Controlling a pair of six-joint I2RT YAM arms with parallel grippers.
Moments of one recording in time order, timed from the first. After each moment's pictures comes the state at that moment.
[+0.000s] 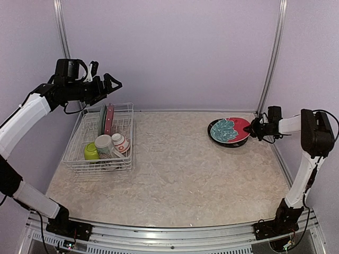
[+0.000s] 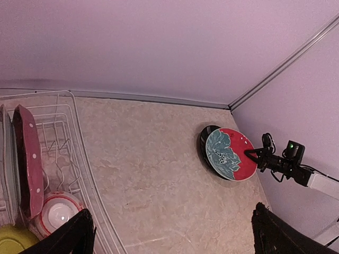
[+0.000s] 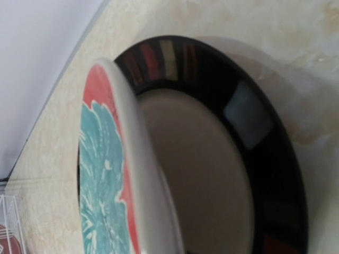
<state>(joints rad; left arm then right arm) -0.30 1.40 1.49 -0.49 0.31 -0.49 -0.12 1.90 1.14 0.05 -0.55 0.75</state>
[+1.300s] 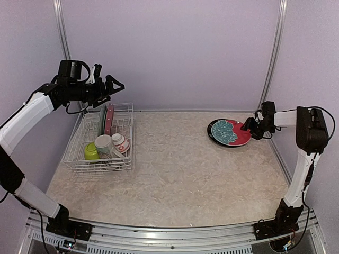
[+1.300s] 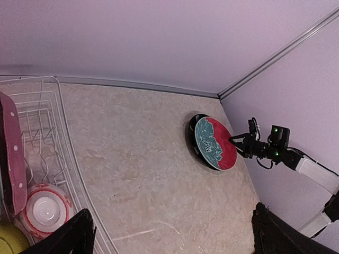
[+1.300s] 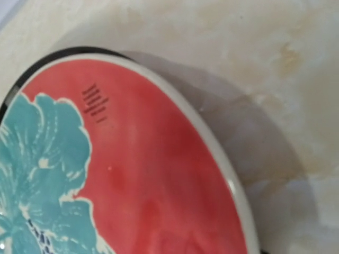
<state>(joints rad) -0.29 1.44 1.49 -0.50 0.41 -0.51 -0.07 2.00 1.33 -0.21 -0.33 0.49</state>
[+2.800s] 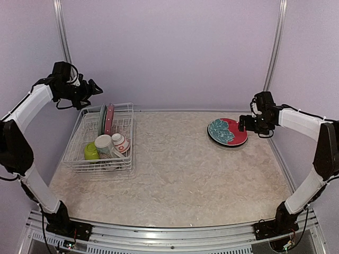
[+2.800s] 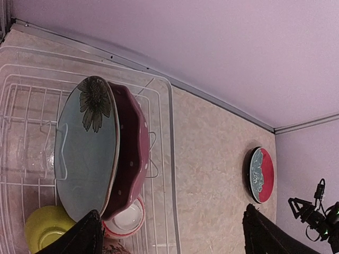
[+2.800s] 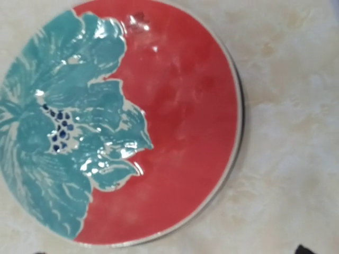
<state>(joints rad) -0.01 1.63 1.66 -0.69 0.40 -0.52 0.16 1.61 1.22 -0.48 0.09 0.26</state>
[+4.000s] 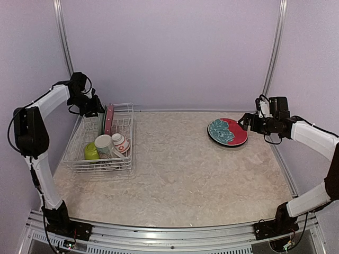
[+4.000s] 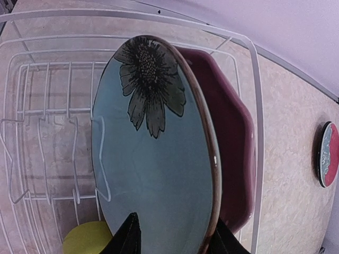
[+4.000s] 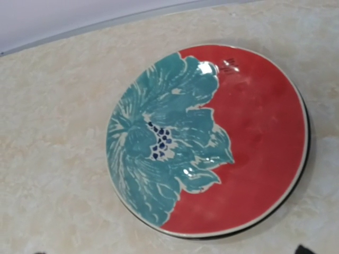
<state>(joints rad) -0.03 1.94 1.82 -0.86 0.28 -0.30 0.12 1.33 0.97 -0.24 -0.18 0.25</state>
